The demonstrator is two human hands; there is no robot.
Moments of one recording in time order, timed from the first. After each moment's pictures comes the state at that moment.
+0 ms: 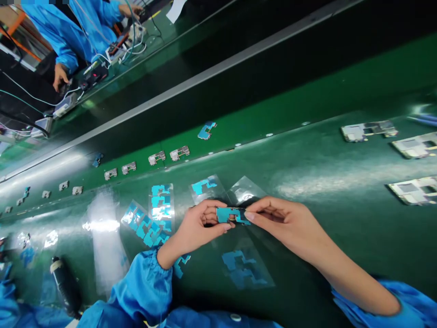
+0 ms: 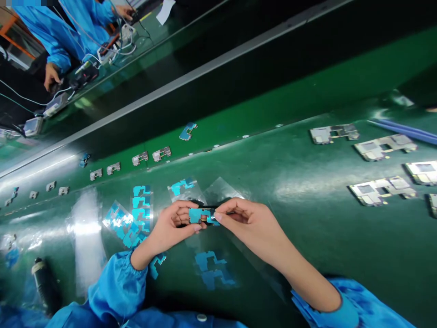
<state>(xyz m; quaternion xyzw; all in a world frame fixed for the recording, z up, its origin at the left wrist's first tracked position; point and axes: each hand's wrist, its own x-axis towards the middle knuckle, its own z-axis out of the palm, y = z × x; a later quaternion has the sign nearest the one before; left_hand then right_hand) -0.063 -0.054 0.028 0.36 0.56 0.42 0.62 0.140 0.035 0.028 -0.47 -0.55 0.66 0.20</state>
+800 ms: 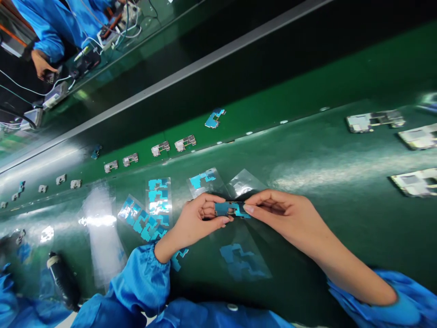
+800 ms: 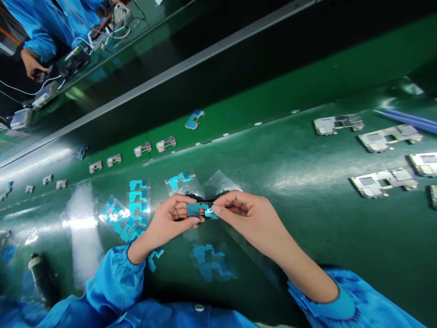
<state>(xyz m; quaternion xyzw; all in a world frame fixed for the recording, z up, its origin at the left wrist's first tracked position) -0.062 -0.055 0.025 0.32 0.56 0.43 0.64 0.140 0.034 0.029 -0.47 -0.55 0.65 0.21</state>
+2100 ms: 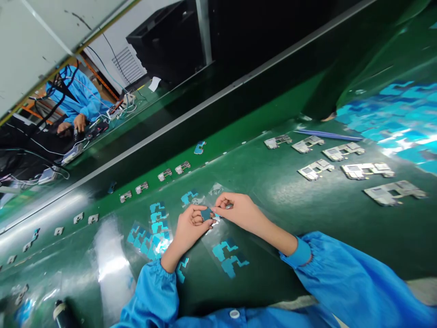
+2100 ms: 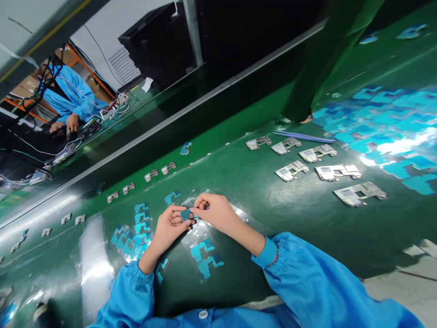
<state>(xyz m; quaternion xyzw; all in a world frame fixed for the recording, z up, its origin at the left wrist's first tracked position) -0.062 -0.052 0.020 0.41 0.64 0.39 0.51 0.115 0.029 0.012 -0.46 -0.65 0.55 0.27</state>
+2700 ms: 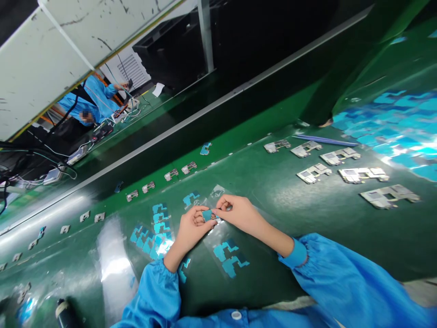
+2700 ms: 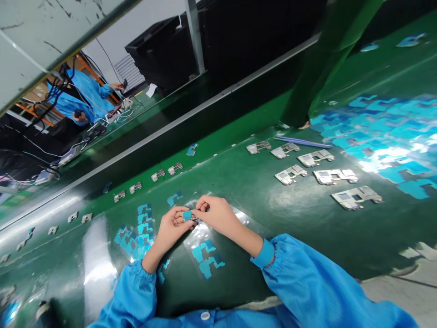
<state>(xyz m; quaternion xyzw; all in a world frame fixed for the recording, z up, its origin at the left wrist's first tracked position) -0.059 -0.051 0.024 0.39 0.62 0.41 0.54 0.111 0.027 0.010 -0.47 -0.66 0.52 0.26</state>
